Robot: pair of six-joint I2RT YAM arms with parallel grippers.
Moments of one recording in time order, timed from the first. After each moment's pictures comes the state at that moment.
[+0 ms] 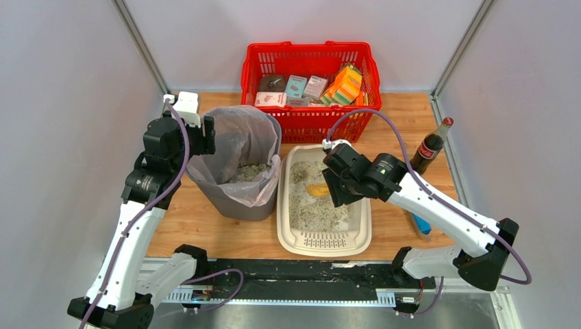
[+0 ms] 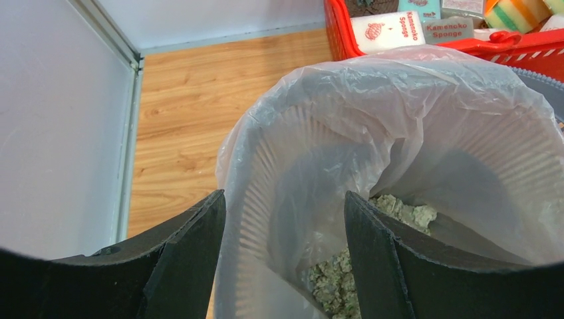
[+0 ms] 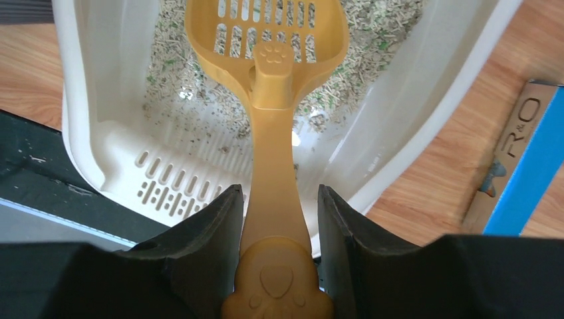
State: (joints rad) left arm -0.26 0.91 1.20 -0.58 -0.15 0.04; right arm 0.92 1.25 1.33 -1.19 0.23 0.46
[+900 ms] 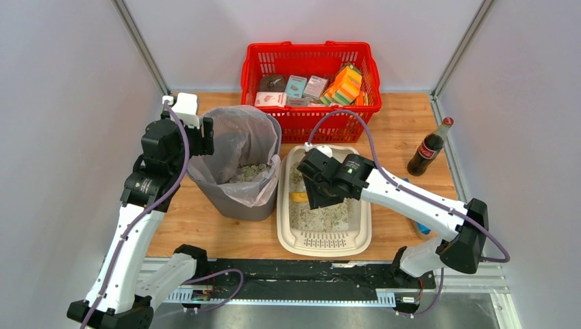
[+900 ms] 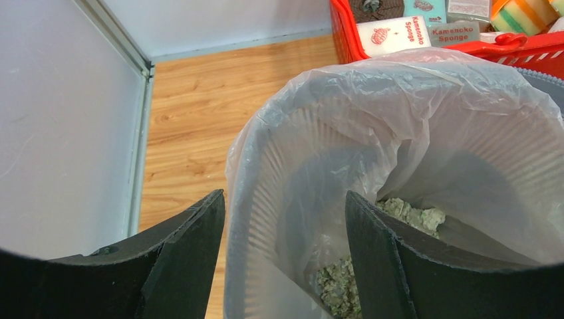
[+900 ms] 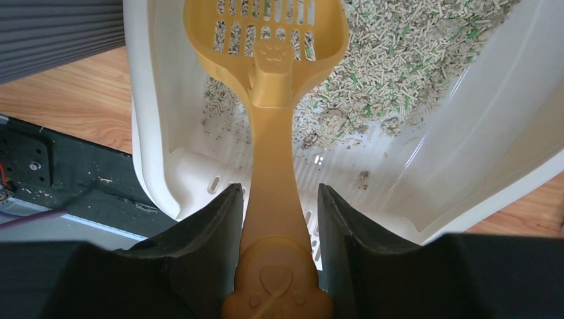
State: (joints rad) left arm -0.26 0.88 1.18 -0.56 -0.17 0.06; right arm 1.02 1.43 1.37 -1.10 0.20 0.70
